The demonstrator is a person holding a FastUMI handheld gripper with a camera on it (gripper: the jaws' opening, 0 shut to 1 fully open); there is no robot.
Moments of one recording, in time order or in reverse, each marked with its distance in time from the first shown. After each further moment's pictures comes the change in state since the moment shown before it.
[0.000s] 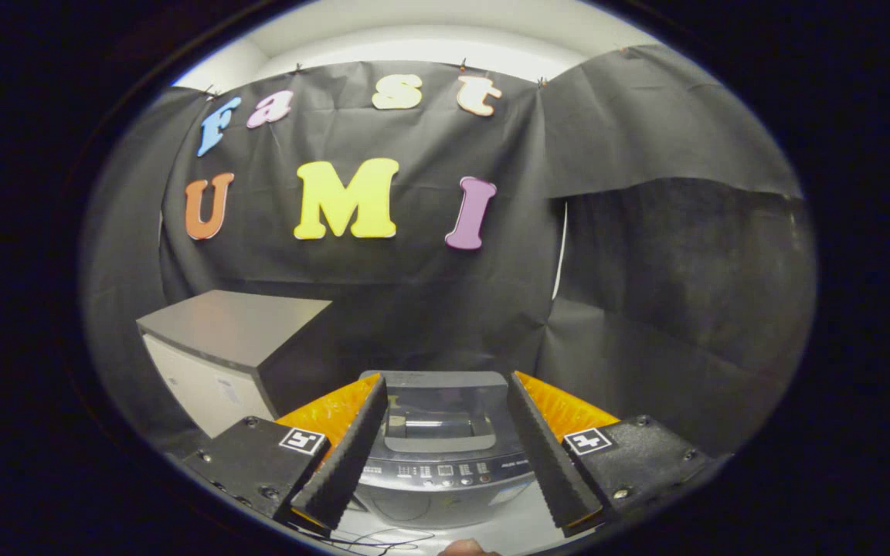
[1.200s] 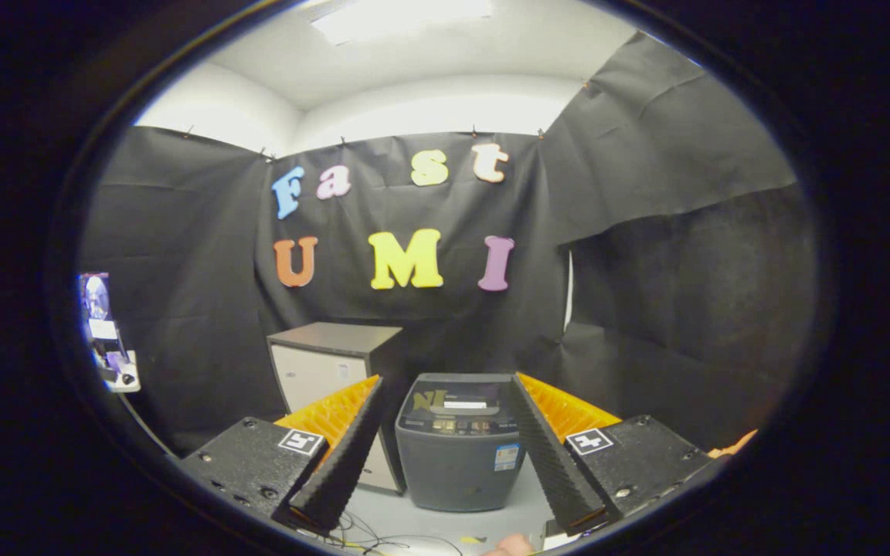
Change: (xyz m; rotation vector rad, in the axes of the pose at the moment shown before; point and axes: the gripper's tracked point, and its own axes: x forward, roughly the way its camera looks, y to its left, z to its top) arm -0.288 -0.067 -0.015 0.024 -0.139 0.231
